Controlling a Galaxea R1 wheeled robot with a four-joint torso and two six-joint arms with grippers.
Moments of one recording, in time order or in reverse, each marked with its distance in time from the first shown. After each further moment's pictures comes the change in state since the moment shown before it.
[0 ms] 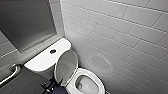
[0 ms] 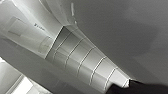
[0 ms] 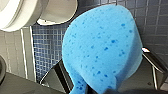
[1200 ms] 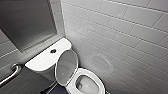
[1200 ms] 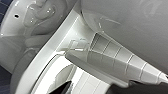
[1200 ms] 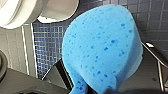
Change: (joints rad) left arm 0.134 -0.121 -0.109 0.534 0.138 -0.339; right arm -0.010 0.024 -0.008 0.000 0.000 -0.002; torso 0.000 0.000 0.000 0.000
